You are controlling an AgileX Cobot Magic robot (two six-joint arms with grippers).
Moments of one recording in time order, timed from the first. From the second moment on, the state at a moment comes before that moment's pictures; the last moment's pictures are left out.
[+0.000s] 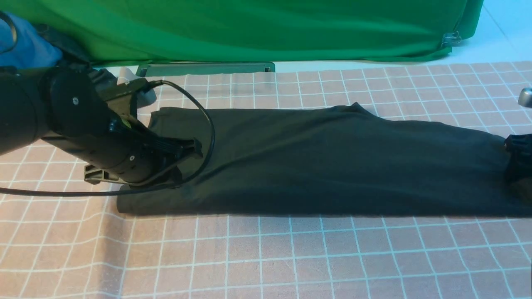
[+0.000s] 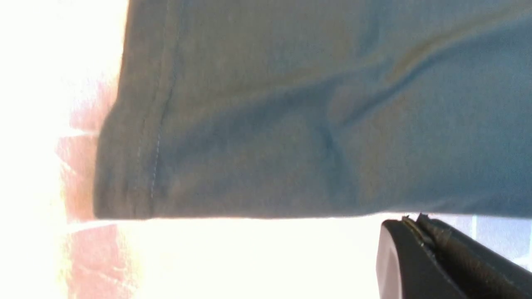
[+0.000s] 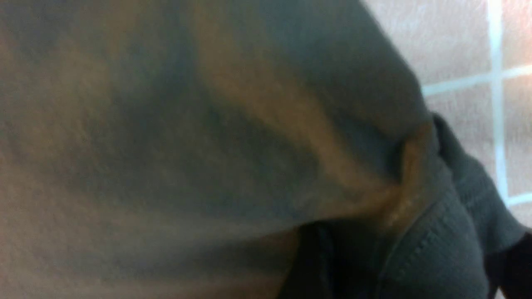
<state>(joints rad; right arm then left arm) -0.29 2.01 -1.35 0.09 0.85 -0.08 -0.23 1.52 -0.98 -0.19 0.67 -0.21</state>
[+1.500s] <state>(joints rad) 0.47 1.94 -1.84 0.22 0.89 0.18 -0.23 0.99 -0.98 -0.23 0.93 -0.22</state>
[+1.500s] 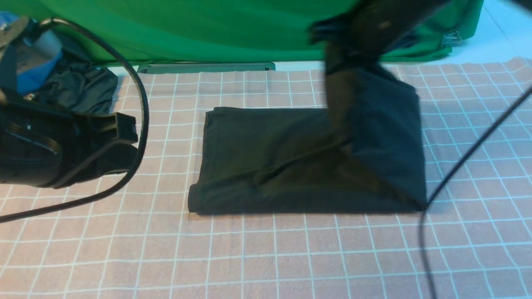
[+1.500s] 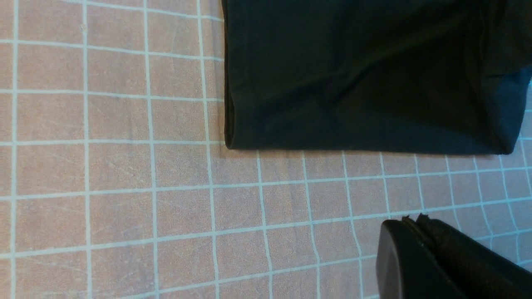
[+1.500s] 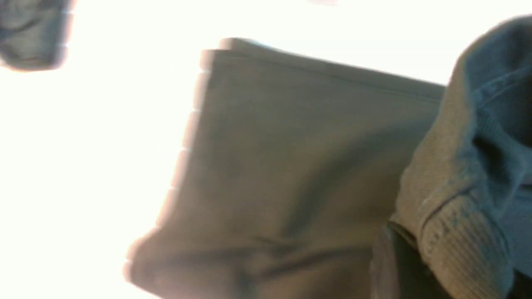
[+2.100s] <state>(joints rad) 0.65 2.15 -1.84 0.32 0.57 0.28 -0.23 0.98 -0.98 -0.24 0.97 -0.19</state>
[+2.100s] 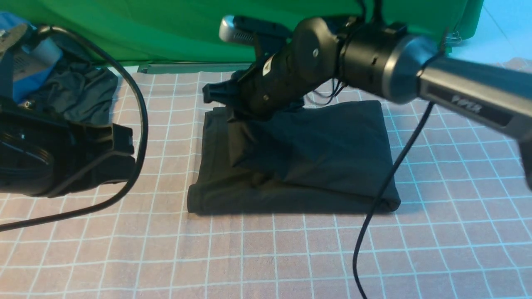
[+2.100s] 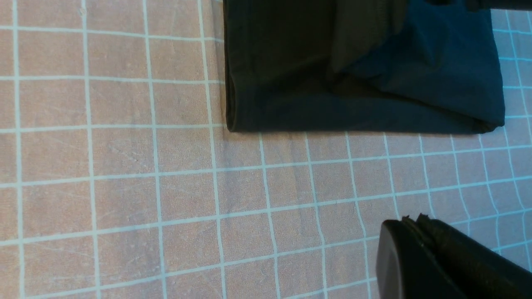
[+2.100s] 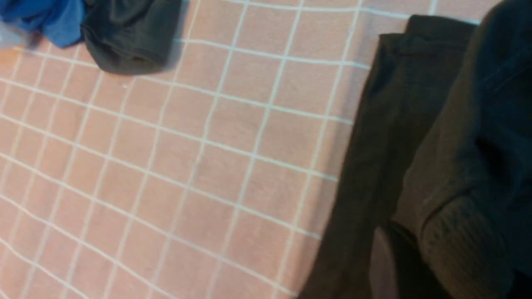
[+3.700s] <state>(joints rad) 0.38 1.99 -1.51 0.13 0.91 -0.13 -0.23 1.91 -1.27 -0.21 0.76 -0.25</state>
